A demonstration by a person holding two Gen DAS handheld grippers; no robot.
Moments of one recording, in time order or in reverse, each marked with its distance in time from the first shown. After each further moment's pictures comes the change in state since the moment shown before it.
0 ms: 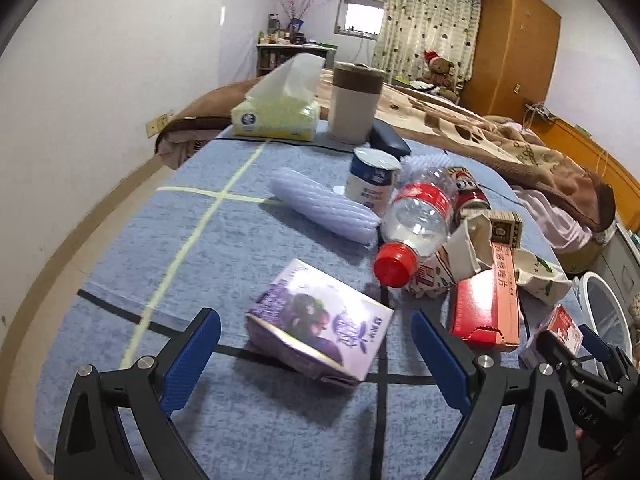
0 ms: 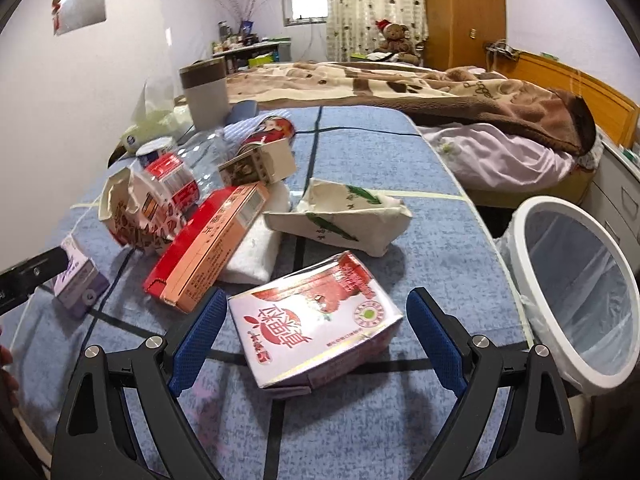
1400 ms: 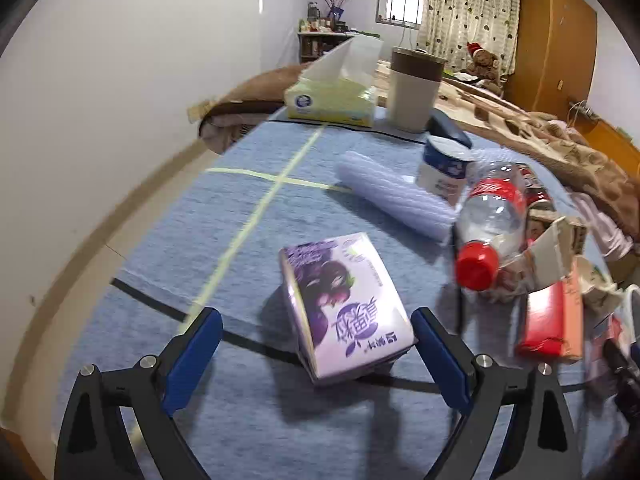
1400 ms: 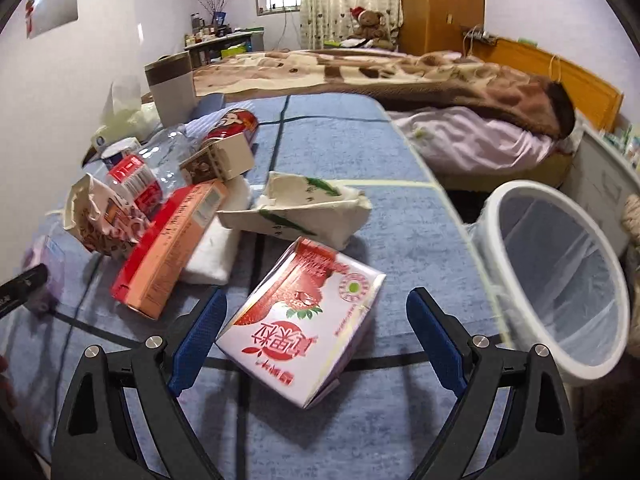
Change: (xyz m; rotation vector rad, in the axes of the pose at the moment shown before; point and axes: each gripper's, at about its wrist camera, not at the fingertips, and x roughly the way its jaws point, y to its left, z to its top) left arm 0.016 0.031 -0.001 -0.055 0.026 0.192; right arm -0.003 -0.016 0.004 0.053 0.025 -0.131
